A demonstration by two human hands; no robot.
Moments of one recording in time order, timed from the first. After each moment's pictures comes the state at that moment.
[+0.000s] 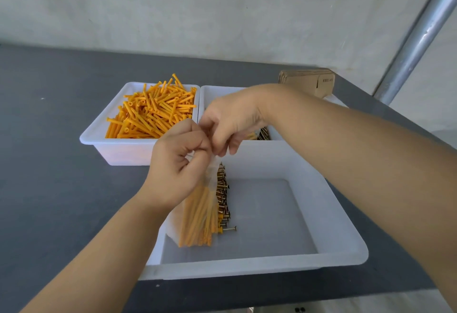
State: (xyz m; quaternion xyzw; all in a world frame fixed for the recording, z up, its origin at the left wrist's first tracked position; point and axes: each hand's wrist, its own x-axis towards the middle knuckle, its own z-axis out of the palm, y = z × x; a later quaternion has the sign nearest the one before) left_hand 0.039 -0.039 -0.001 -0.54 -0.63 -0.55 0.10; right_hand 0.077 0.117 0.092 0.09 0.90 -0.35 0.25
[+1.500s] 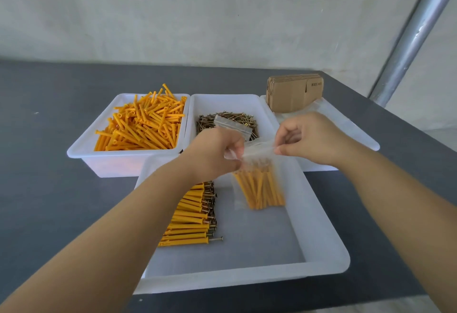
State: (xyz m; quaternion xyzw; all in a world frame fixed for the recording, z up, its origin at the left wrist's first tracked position) left_hand 0.048 0.036 0.025 -0.61 -0.73 -0.31 -0.07; right_hand 0.214 0.202 0.051 0.21 0.91 -0.32 -0.16
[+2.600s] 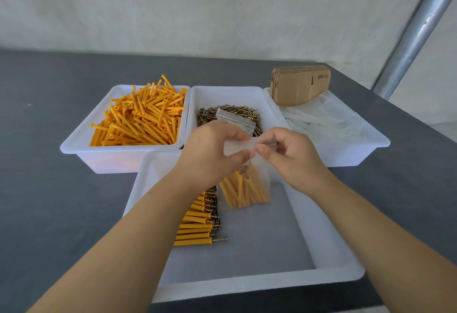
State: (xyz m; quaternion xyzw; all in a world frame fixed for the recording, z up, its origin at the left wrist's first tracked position) left_hand 0.055 0.027 0.012 -0.55 -0.72 -0.42 0.02; right_hand 0.185 0.170 -0.014 0.17 0.83 -0.43 -0.30
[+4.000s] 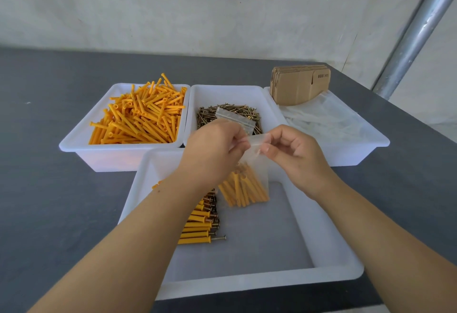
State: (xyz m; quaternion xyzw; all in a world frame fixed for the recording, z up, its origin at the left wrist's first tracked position) left_hand 0.061 0.034 0.016 -0.55 -0.76 -0.34 0.04; right_hand 0.194 0.169 -0.014 0.13 0.79 -0.50 -0.32
